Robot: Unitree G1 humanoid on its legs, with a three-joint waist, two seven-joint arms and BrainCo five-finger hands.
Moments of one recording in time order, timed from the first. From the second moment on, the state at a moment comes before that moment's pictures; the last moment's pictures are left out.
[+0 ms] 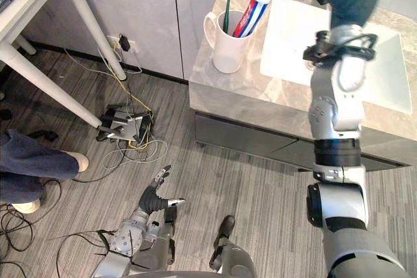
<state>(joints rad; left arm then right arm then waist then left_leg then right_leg) 0.26 0.12 -0.19 0.13 0.21 -0.14 0.05 -0.70 -0.50 -0.26 0.06 0.58 -0.20 -0.13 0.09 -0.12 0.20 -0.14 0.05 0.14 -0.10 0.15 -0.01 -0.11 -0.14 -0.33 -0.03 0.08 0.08</state>
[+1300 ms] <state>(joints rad) 0.19 0.05 0.00 0.85 0.28 -0.14 0.11 0.16 0.05 -0.43 1.04 0.12 -0.08 -0.13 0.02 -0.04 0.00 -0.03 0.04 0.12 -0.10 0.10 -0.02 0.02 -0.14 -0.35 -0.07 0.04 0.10</state>
